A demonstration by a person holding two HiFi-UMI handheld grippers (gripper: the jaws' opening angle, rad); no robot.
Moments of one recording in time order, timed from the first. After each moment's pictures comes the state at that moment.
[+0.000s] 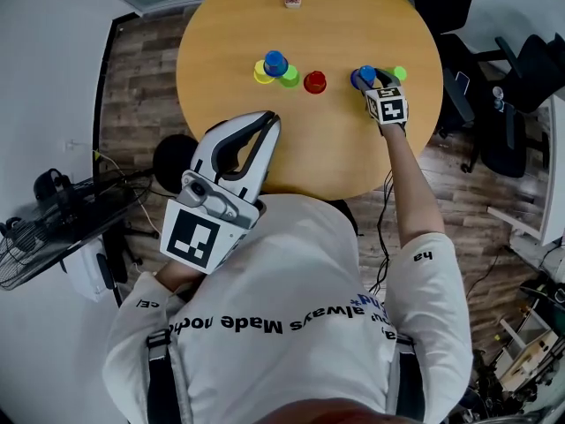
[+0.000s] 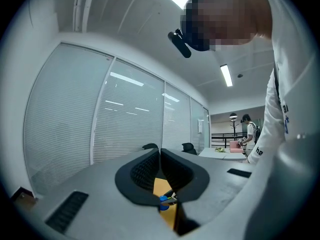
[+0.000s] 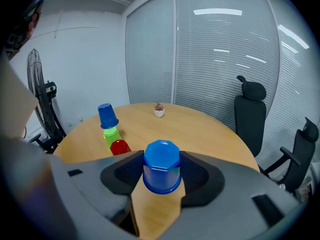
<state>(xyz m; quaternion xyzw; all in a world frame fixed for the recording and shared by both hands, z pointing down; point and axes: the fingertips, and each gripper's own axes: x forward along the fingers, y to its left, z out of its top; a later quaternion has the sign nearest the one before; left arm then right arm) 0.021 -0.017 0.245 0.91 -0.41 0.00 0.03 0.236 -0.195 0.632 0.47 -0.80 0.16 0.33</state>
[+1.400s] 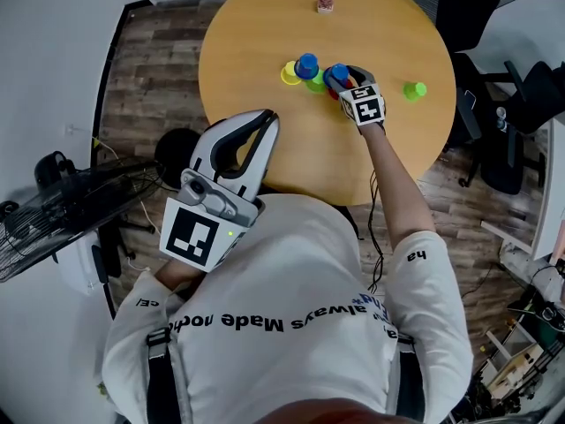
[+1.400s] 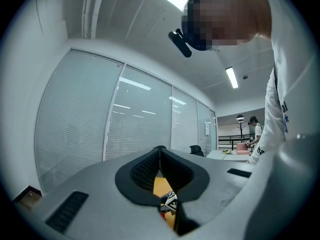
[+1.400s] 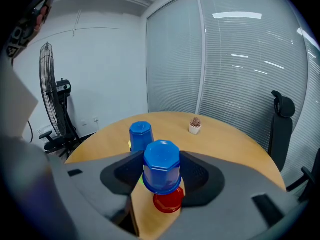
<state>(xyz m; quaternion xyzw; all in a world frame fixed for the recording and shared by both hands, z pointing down) -0.071 -0.015 0.239 0.90 -0.44 -0.03 0.01 0.063 -0.198 0.615 0.39 -0.85 0.13 0.32</state>
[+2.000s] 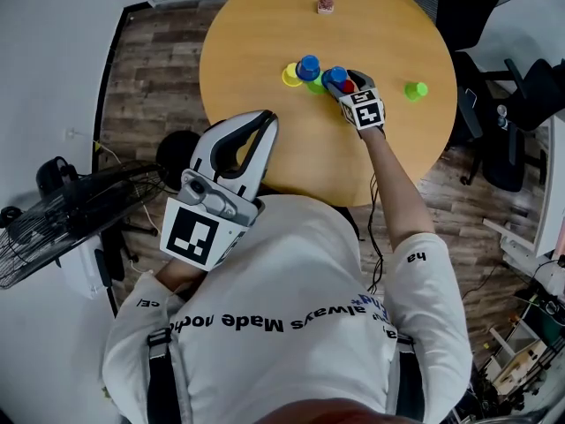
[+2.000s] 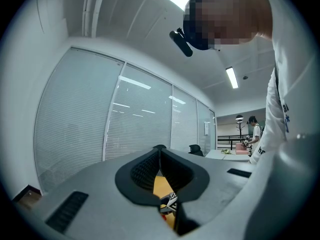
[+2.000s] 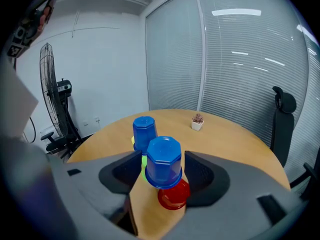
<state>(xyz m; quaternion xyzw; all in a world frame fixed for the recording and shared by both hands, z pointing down) -0.081 -0.019 0.248 0.90 -0.44 -0.01 0.03 0.057 -0.189 0.627 0.39 -0.85 0.14 0.32</state>
